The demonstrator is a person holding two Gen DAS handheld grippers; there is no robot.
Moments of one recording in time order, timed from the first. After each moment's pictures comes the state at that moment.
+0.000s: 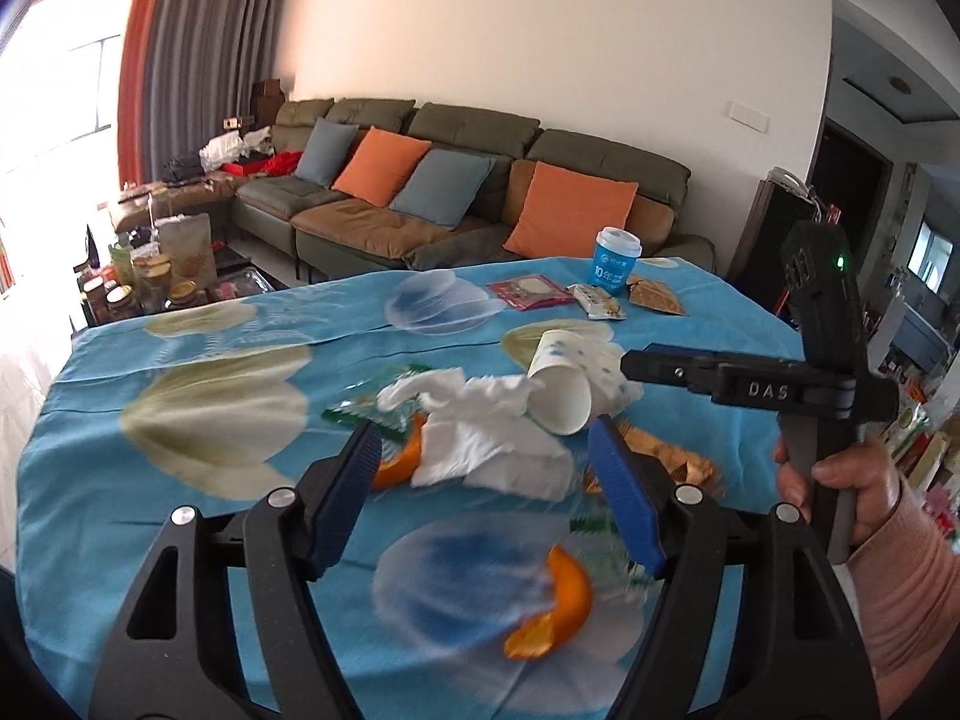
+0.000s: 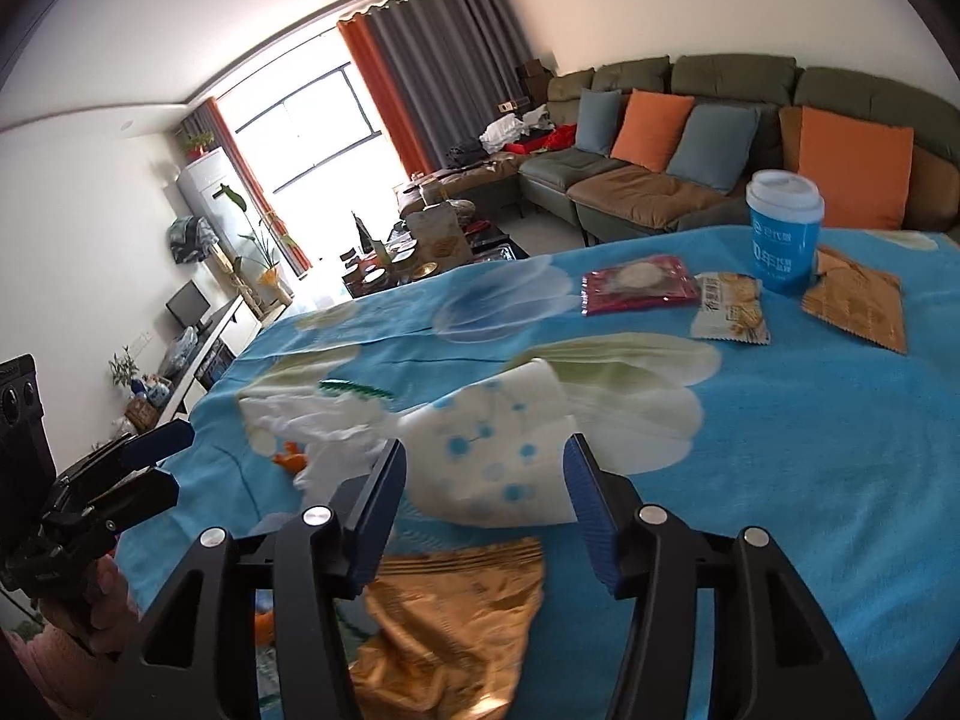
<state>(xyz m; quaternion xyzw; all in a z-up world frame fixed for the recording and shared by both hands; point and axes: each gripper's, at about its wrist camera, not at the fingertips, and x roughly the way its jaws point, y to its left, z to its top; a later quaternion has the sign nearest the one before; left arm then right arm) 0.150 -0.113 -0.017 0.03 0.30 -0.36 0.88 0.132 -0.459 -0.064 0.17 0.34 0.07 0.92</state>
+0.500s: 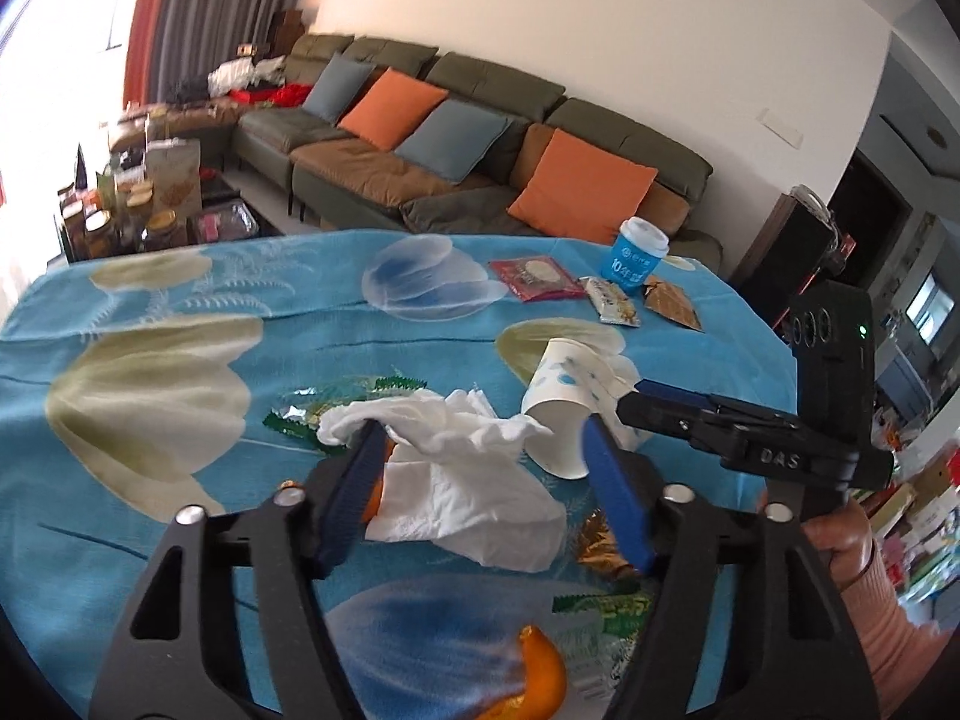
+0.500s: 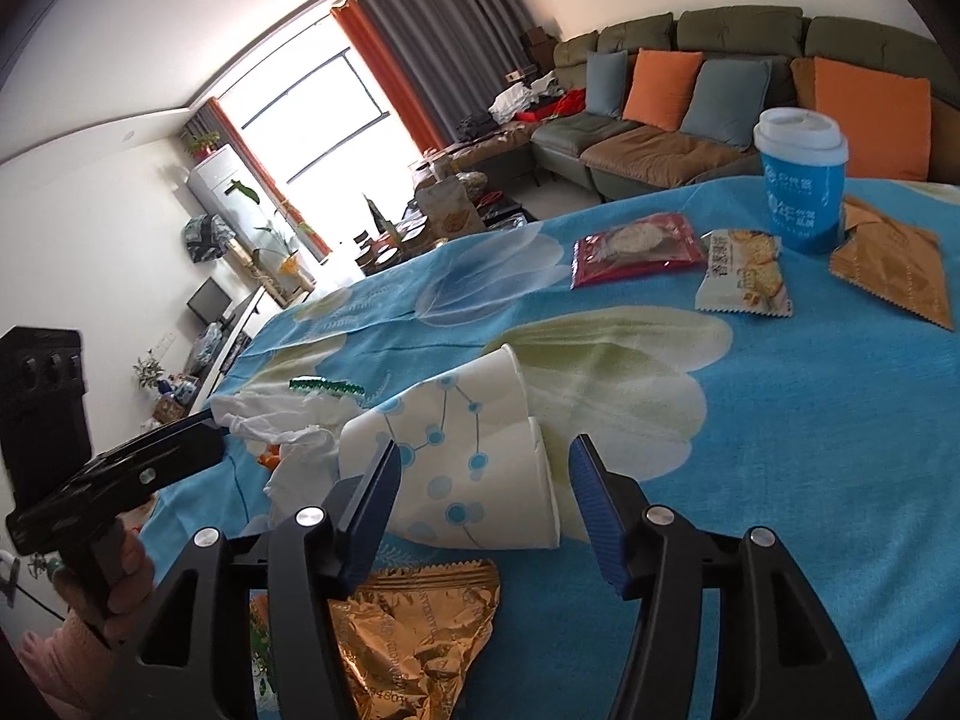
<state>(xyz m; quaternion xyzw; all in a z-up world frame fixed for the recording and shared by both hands) 0.213 -0.152 -0.039 -0.02 0.38 -0.35 0.85 0.153 -0.484 -0.088 0.20 0.37 0.11 0.90</state>
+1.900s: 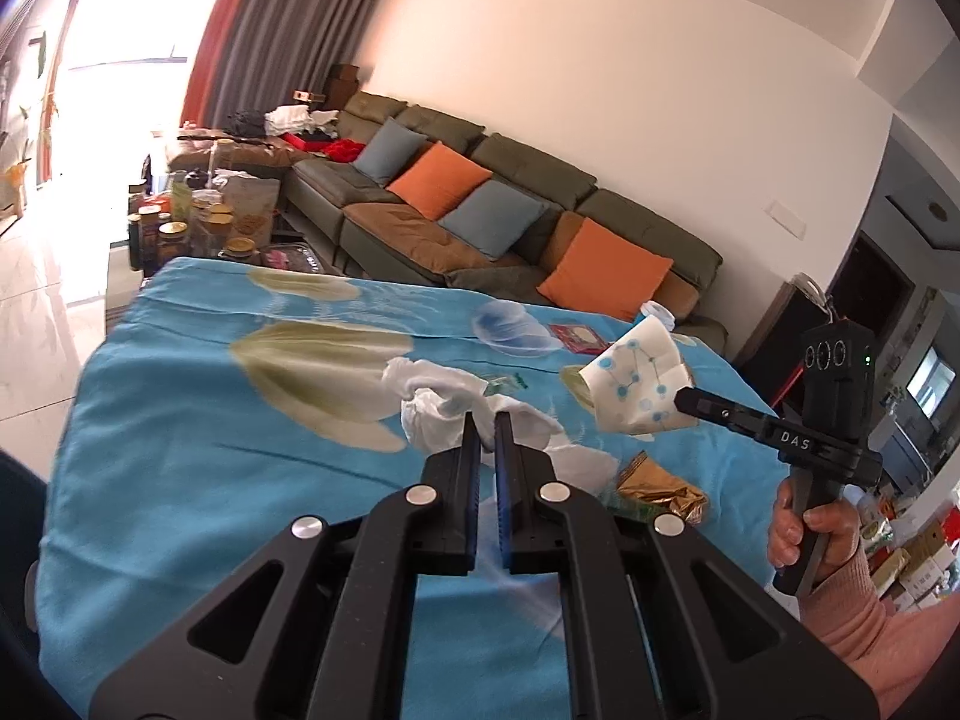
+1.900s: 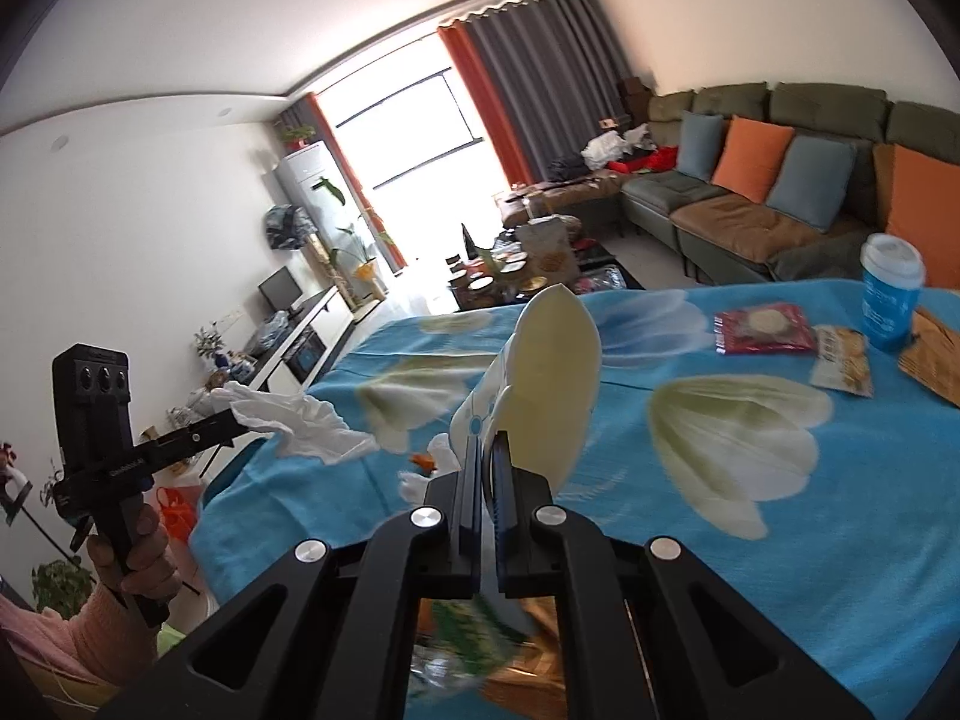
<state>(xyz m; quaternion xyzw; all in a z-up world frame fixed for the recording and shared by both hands) 0.138 0.016 -0.005 -0.09 0.30 -0.31 0.90 0.113 -0.411 -0.029 0.15 0.30 0.20 0.92</state>
